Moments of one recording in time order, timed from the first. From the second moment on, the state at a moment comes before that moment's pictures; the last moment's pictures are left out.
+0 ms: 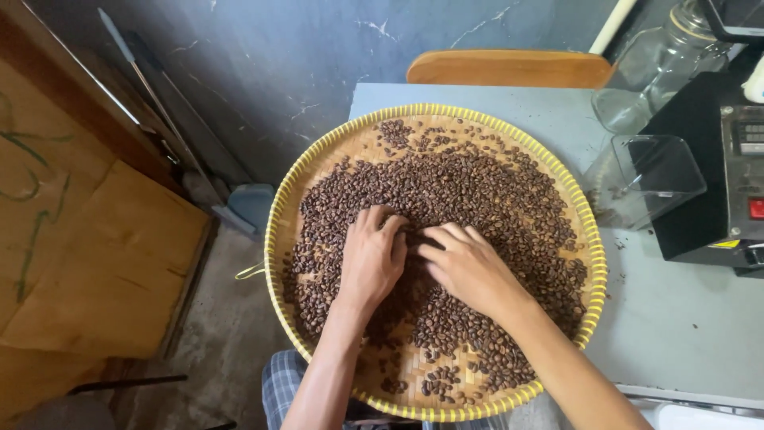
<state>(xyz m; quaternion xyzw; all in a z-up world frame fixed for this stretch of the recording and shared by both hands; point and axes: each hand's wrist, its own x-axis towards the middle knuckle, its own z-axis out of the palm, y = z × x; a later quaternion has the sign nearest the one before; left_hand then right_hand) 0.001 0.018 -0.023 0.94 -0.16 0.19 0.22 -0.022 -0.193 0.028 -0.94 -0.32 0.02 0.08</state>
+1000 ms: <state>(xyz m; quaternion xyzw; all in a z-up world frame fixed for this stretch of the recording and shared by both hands) -0.008 0.012 -0.024 0.94 -0.17 0.08 0.29 -0.008 -0.203 0.002 -0.92 -0.32 0.03 0.21</state>
